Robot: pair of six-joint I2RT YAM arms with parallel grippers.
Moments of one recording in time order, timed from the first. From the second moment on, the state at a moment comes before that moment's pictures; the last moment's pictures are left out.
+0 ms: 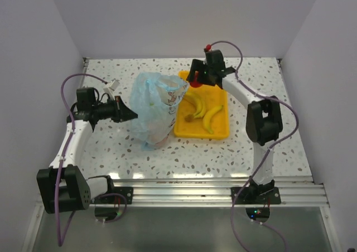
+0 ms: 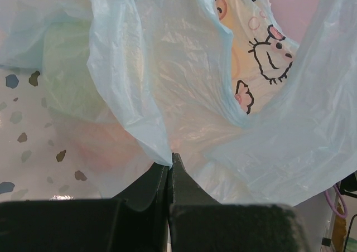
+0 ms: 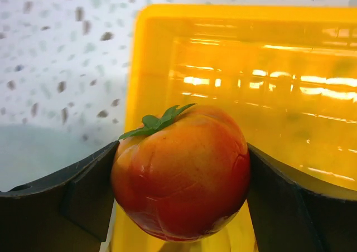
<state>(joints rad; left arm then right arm) 0.12 1.20 0.87 -0.44 0.99 -0.12 0.37 2.14 1.77 -0.35 -0.05 0.50</state>
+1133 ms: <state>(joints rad) 0.12 1.14 0.85 -0.44 0.99 -0.12 0.69 1.74 1.73 -0.53 -0.19 0.18</state>
